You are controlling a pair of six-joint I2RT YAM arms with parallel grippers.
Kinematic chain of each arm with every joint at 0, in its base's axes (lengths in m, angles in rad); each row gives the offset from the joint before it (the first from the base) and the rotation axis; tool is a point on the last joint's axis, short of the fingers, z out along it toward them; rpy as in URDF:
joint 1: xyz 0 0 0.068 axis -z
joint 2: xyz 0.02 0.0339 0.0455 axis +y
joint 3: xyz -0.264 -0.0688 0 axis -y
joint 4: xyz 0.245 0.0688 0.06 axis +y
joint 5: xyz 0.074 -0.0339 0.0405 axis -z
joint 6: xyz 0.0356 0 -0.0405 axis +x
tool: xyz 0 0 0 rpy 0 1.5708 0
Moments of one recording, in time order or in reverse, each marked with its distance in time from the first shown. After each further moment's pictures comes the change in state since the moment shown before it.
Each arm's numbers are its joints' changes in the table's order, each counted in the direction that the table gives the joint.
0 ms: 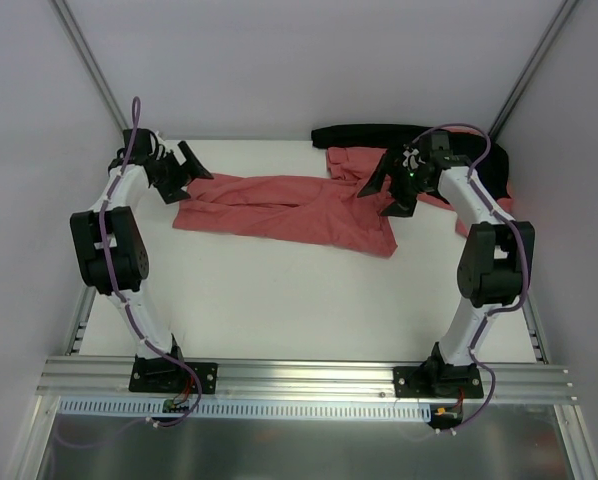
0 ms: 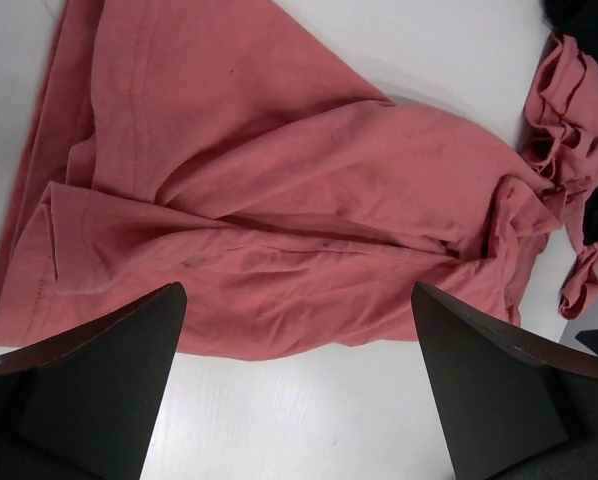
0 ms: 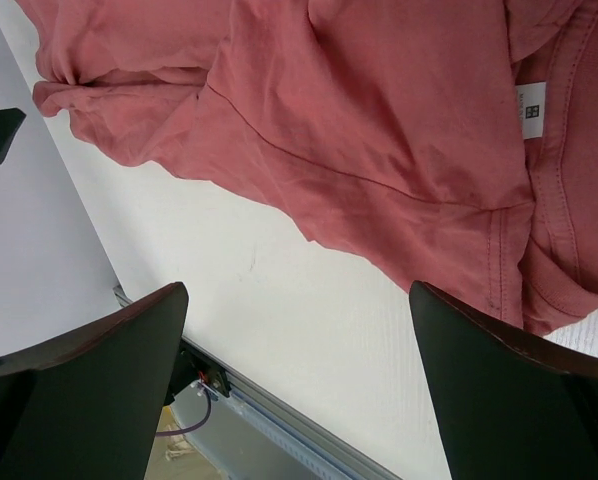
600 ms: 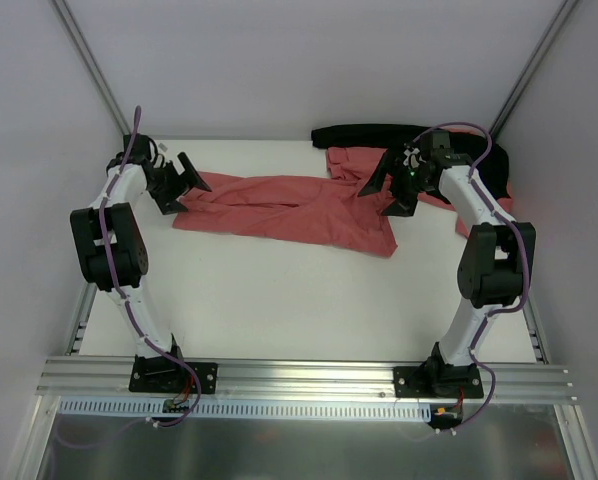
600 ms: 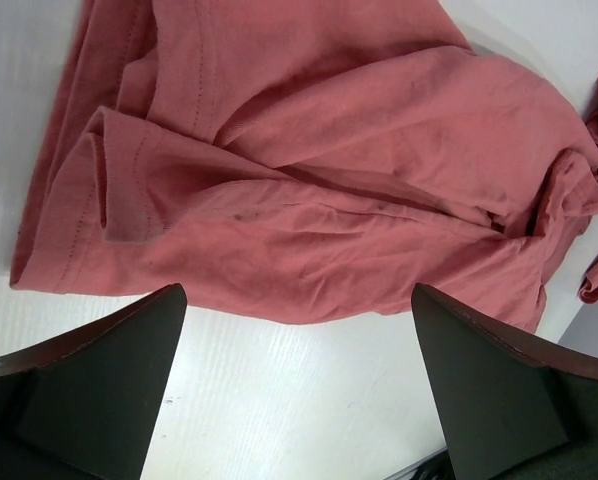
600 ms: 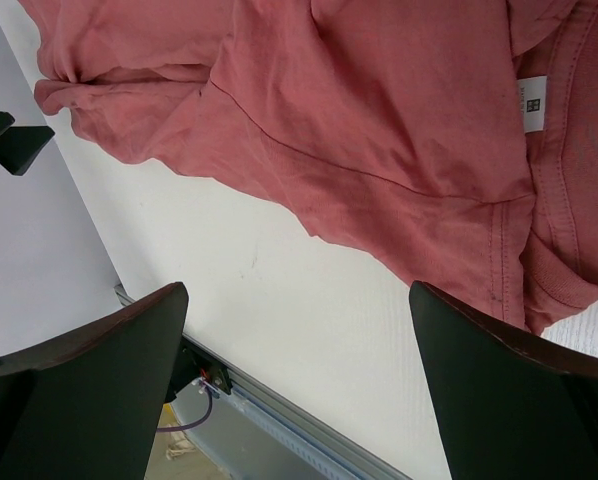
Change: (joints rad) left arm -0.023 0.050 0.021 0.155 -0.005 0.043; right arm 0.001 -0.011 0.013 0.026 0.002 -0.003
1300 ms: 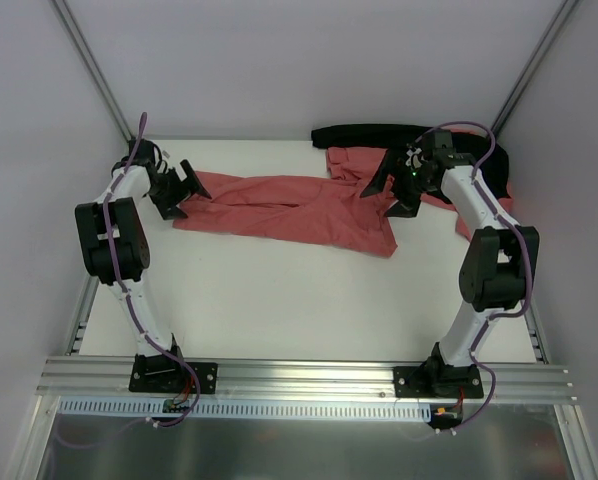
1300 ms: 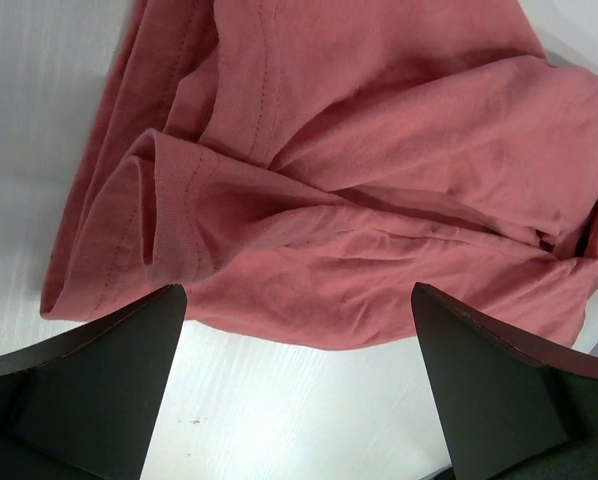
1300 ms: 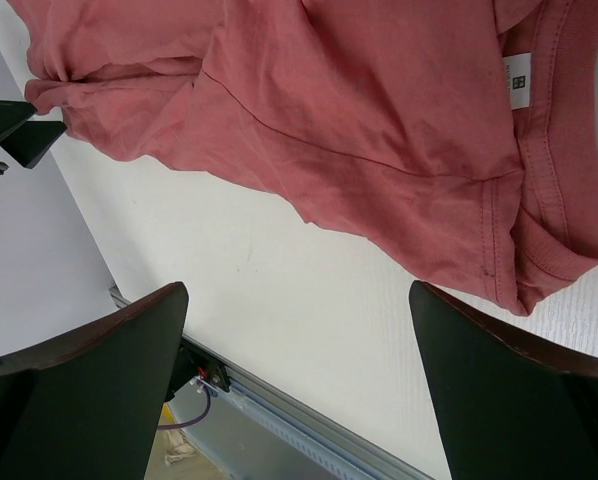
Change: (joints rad) left arm 0.000 0.066 0.001 -0.004 -0.049 0.022; right arm 0.000 -0.029 0.000 0.041 0.030 -0.001
